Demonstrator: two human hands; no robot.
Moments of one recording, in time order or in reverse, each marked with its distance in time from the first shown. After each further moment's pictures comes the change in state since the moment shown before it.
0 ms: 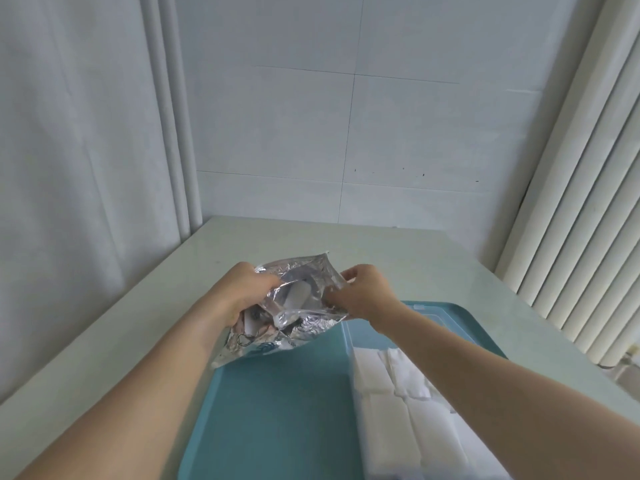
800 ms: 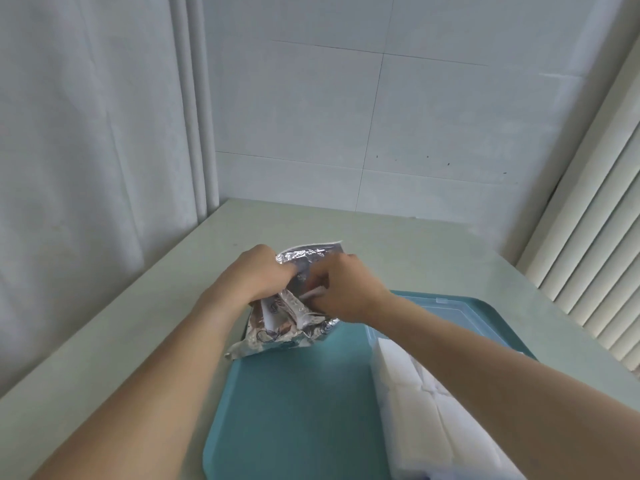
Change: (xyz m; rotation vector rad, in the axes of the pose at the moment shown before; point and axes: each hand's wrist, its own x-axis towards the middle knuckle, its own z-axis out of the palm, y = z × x) left_hand -0.002 -0.005 -0.012 0.315 0.049 0.125; right_hand 0.001 -0.022 0.040 -0.477 -0.146 -0.559
